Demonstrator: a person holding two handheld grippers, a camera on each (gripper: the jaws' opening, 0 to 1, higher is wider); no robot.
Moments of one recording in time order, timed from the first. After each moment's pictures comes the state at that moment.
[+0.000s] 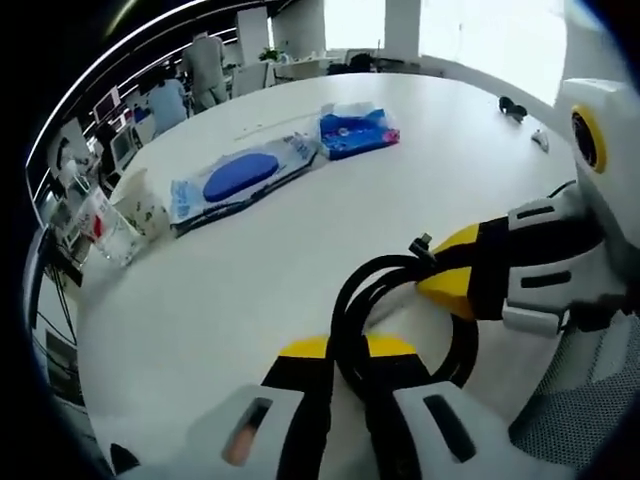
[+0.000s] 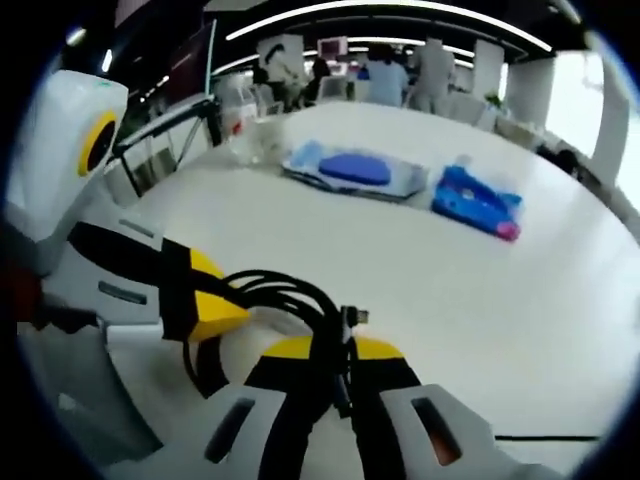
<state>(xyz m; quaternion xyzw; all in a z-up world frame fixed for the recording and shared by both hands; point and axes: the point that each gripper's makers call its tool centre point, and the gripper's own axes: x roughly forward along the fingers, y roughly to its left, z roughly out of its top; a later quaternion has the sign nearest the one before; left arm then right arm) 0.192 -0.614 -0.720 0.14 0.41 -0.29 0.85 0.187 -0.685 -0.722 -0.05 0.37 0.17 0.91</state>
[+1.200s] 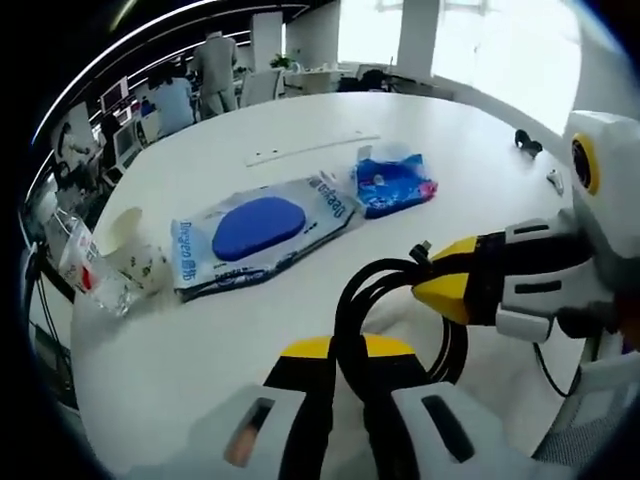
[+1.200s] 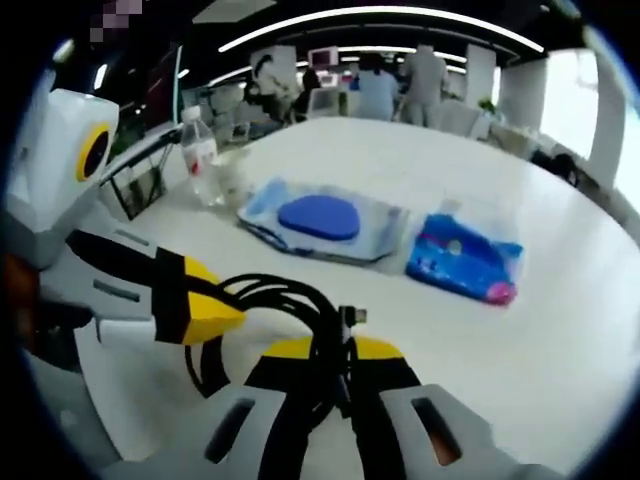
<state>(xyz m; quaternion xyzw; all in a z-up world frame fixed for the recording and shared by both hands) 0.277 -0.634 -0.704 0.10 0.40 -0.29 0.86 0.275 -0.704 -0.707 -0.04 0.36 0.16 0.92</state>
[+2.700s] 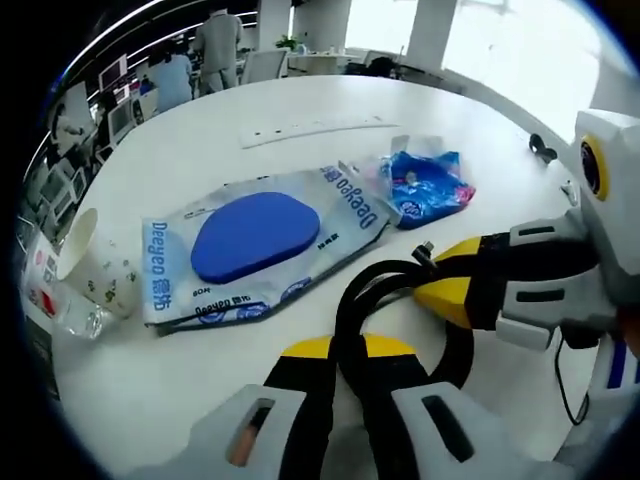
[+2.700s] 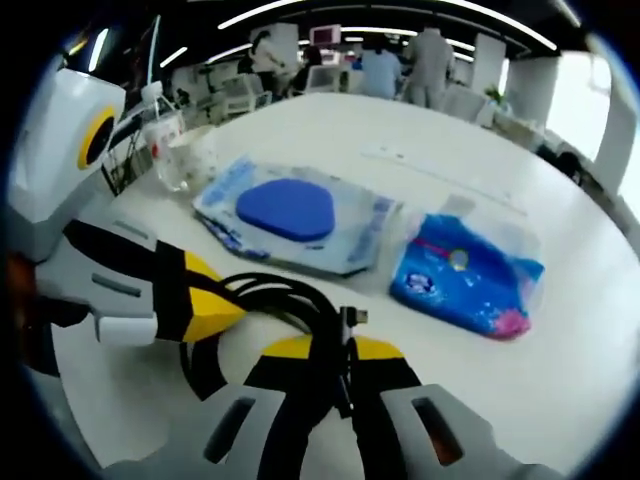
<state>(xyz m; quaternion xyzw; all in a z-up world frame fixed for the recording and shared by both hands) 0.326 -0.649 -0.739 0.08 0.44 -0.29 0.85 0.324 -0.720 -0.740 -0.07 0.40 0.16 0.90</state>
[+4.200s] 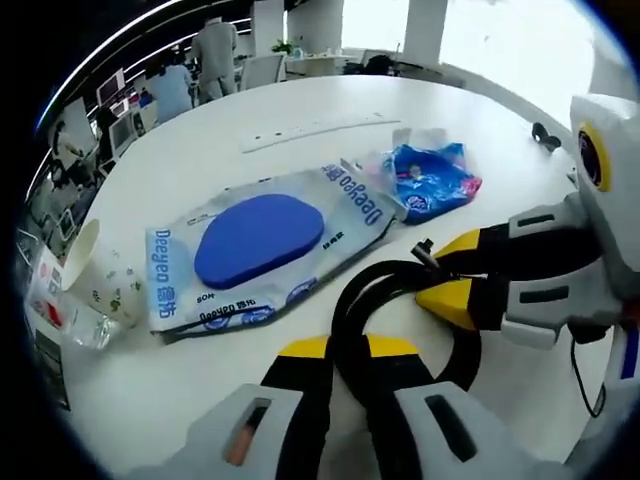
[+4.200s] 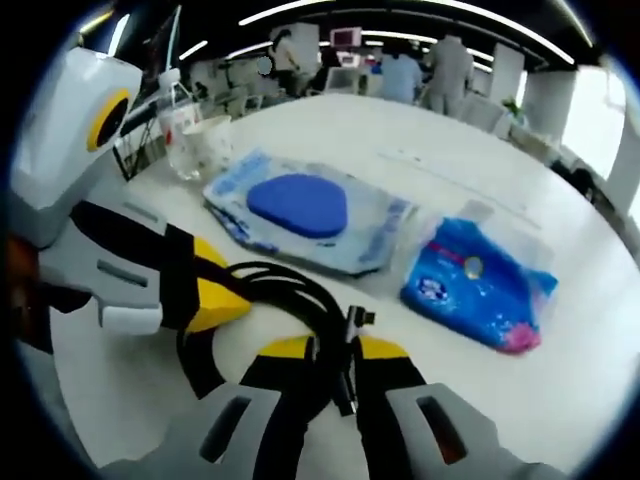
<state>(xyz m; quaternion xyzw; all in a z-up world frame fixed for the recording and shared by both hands) 0.329 -0.646 -0.744 0.12 0.42 -0.28 0.85 0.325 -0.714 -0.747 -0.08 0.39 0.19 0.90</state>
